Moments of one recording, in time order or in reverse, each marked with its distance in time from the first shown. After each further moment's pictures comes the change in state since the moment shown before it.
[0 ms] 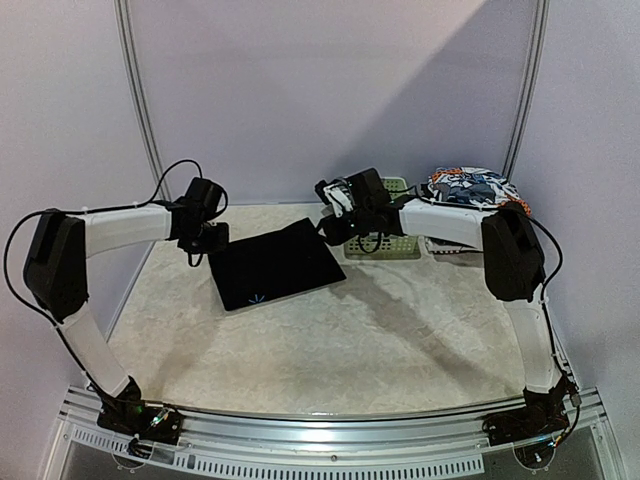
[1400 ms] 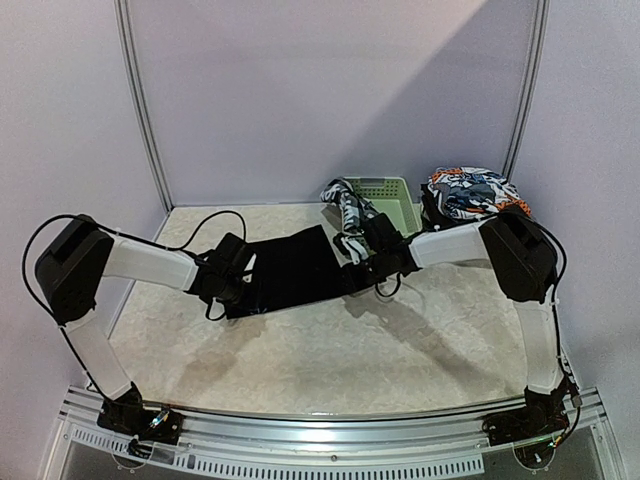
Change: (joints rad) left arm -0.248 0.025 -0.330 0.267 0.201 -0.008; right arm 0.006 -0.082 -0.430 0.076 -0.092 0.160
